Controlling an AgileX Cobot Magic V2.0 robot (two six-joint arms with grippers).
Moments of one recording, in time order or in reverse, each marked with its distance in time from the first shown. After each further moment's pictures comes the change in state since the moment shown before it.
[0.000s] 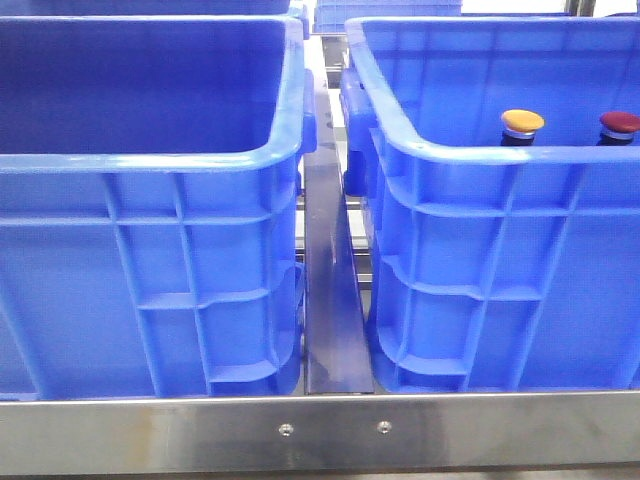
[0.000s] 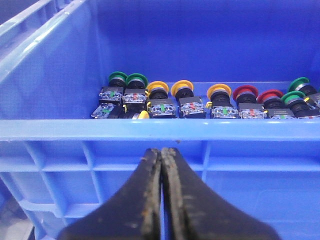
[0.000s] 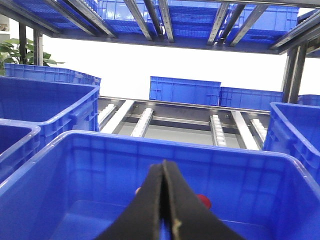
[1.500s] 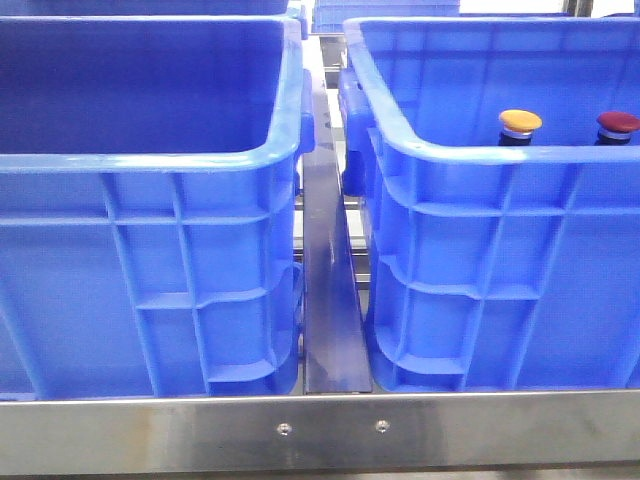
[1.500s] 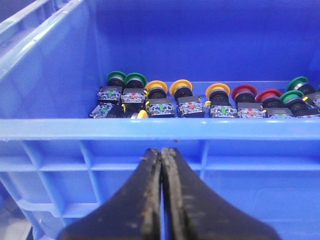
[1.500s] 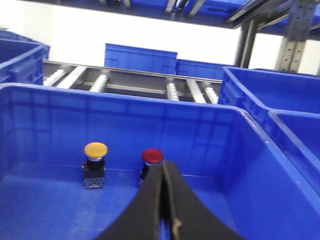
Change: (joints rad) left arm 0.000 0.000 0.000 0.000 0.004 0.000; right arm -0.145 -0.055 0.179 -1.663 -0.095 1.623
